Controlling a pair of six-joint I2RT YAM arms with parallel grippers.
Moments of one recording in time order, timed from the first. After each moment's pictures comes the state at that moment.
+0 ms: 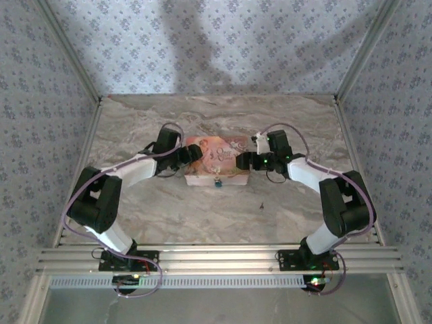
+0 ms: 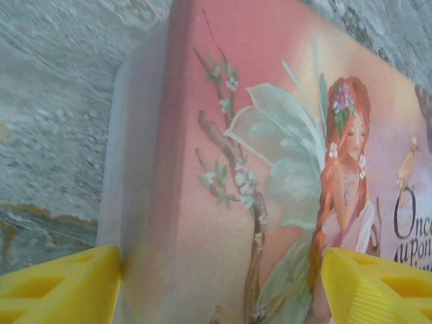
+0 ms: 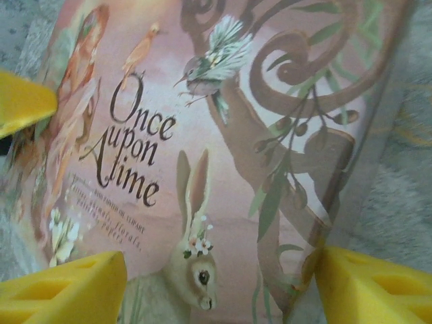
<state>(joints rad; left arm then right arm) -0.44 1.64 0.95 -0.13 0.24 -0.77 0.35 1.57 0.84 -0.06 -0.53 0.30</state>
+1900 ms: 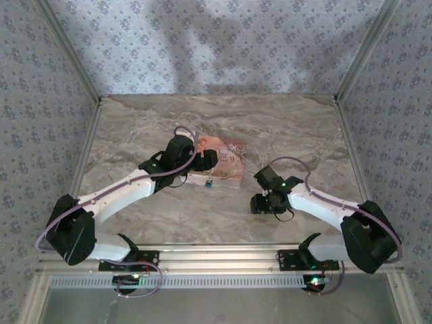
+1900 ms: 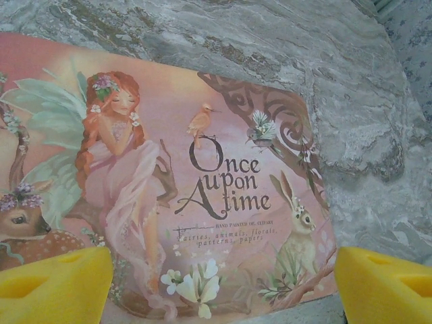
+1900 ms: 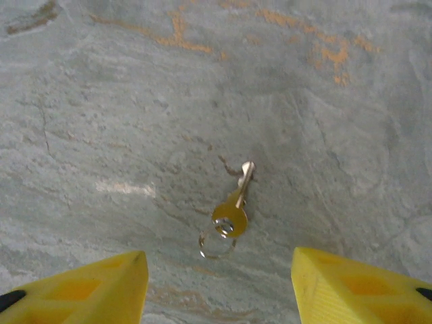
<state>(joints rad) -0.72 1.36 0.92 -0.19 -0.04 -0.64 0.64 1.29 0.63 -0.67 -0.04 0.56</state>
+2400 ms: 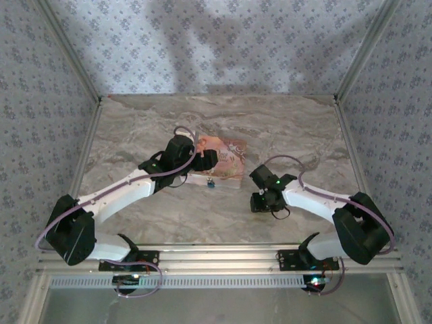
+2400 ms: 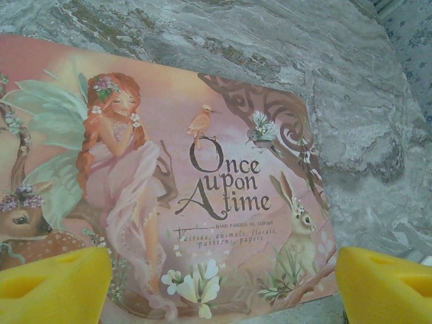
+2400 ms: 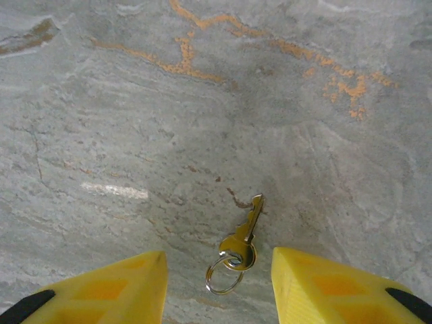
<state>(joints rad) -0.72 1.36 0.92 -0.19 -0.04 -0.64 0.66 1.36 0.66 -0.65 -0.01 0.56</state>
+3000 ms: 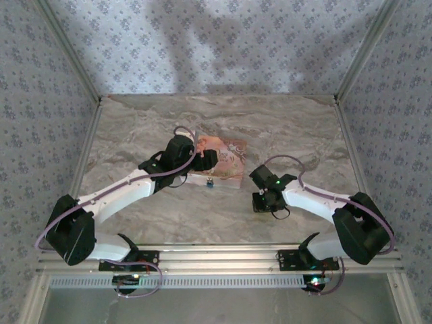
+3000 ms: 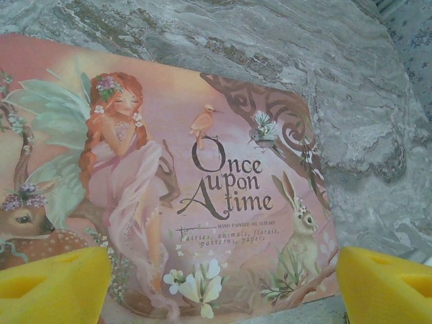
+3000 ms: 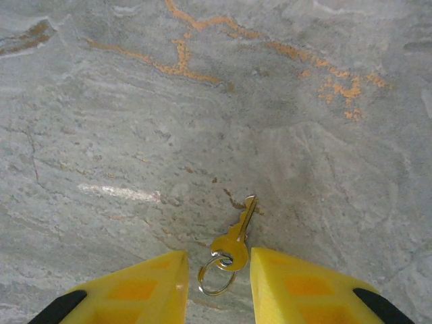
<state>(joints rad) -0.72 1.36 0.92 -0.19 -0.05 -0.64 0.66 1.36 0.66 -0.65 0.00 0.56</state>
